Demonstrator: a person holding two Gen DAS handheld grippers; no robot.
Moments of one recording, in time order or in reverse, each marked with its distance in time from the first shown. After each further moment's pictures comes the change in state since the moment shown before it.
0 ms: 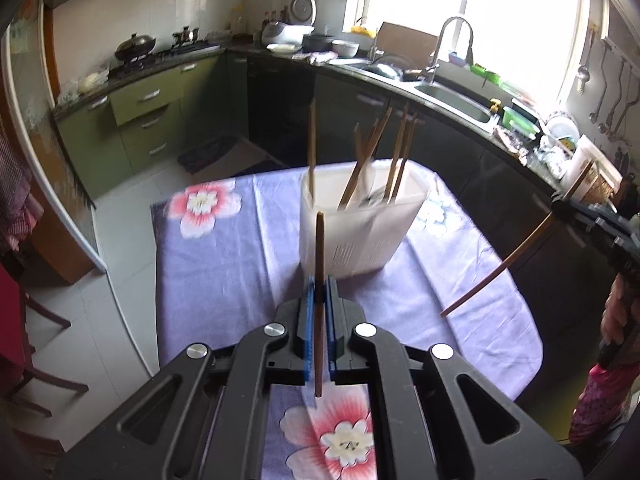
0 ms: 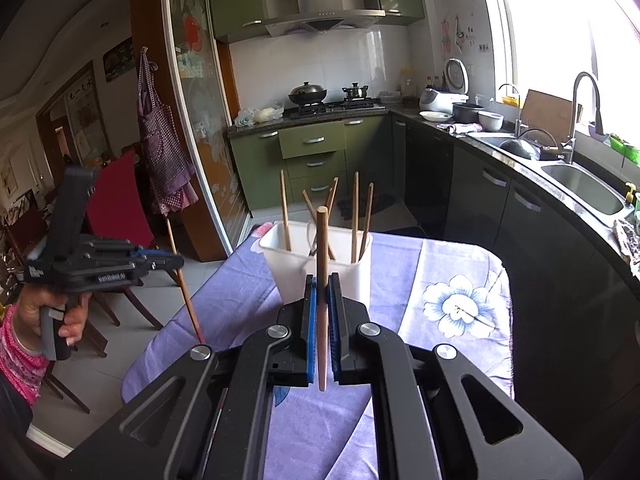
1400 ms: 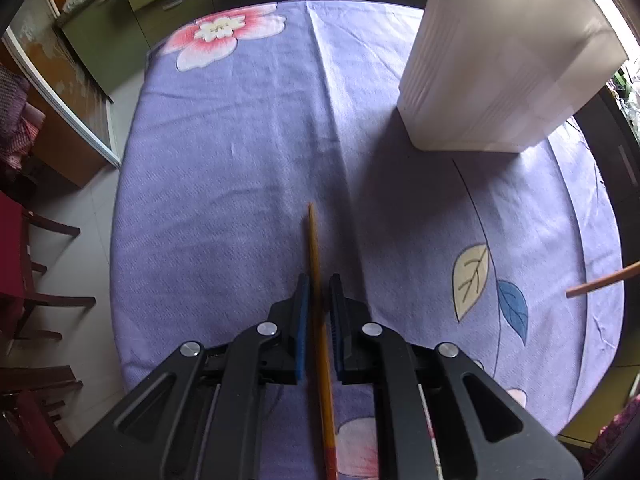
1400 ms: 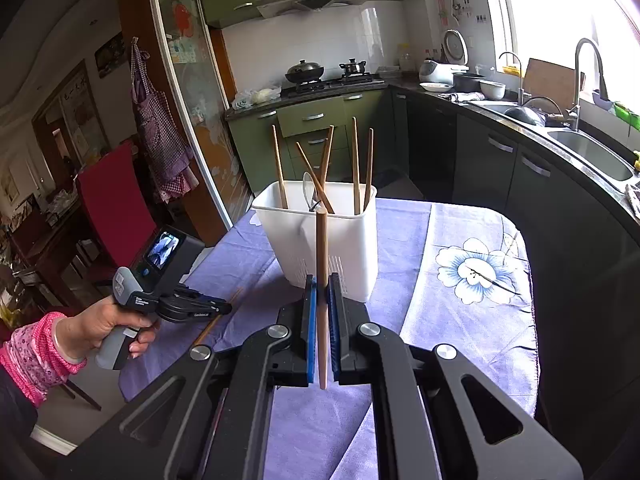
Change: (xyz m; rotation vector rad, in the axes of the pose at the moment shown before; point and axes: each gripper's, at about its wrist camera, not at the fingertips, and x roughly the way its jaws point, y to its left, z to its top) left arm 0.180 0.061 -0.086 -0.107 0.436 0.139; right arm 0.036 -0.007 -0.041 0.054 0.086 0.039
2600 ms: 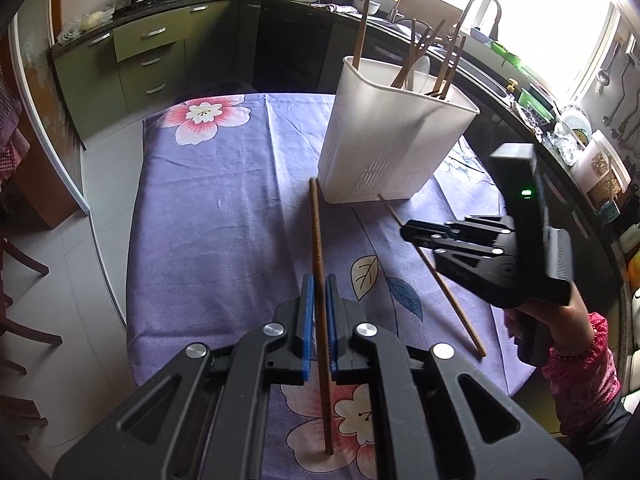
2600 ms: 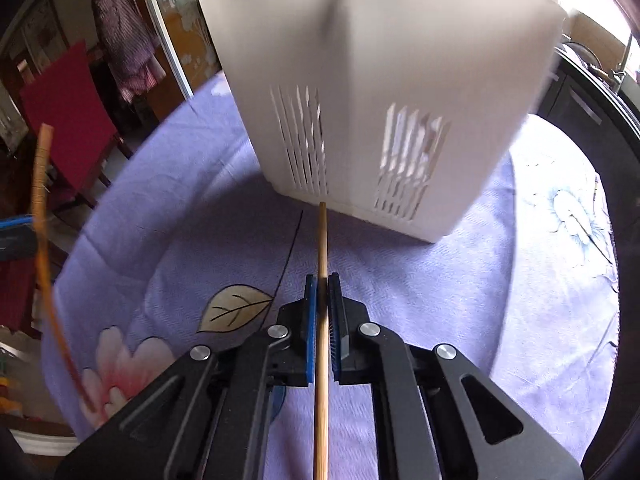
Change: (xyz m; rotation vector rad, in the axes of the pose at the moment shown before) left arm -0.110 -0.001 -0.048 0.022 -0.276 -0.199; right arm 0.208 0.032 -0.048 -0.048 0.351 -0.077
